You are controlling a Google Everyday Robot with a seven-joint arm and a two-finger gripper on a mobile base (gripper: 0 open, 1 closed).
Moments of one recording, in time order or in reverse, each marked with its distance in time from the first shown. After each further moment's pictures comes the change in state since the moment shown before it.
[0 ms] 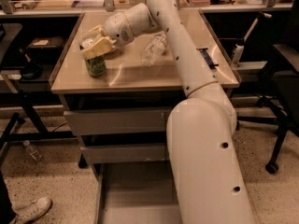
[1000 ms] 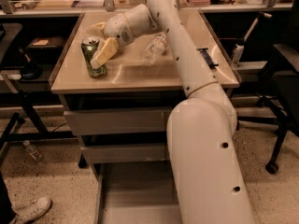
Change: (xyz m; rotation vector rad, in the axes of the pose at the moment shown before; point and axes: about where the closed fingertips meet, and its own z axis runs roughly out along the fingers) arm 0.000 0.000 0.000 0.000 0.000 0.000
